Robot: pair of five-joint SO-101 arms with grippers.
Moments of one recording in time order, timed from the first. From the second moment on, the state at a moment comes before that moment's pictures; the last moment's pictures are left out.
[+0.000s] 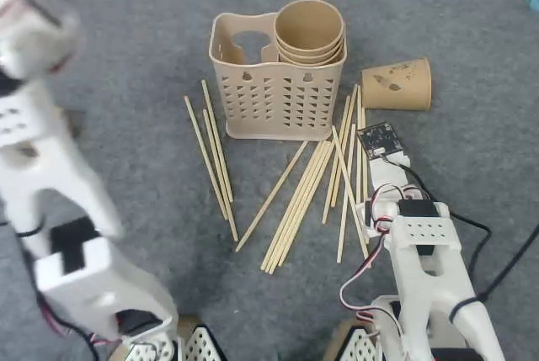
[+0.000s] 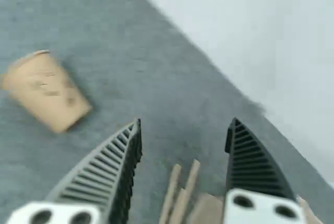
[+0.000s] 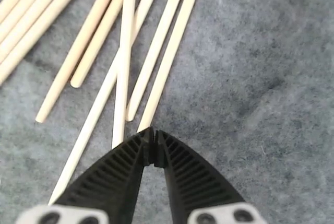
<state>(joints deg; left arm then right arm) -30.8 14.2 -57.3 98.6 34.4 -5.0 -34.0 67.7 45.2 16.7</state>
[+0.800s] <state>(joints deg) -52.0 48.9 -56.5 63.4 34.6 -5.0 -34.0 67.7 45.2 16.7</state>
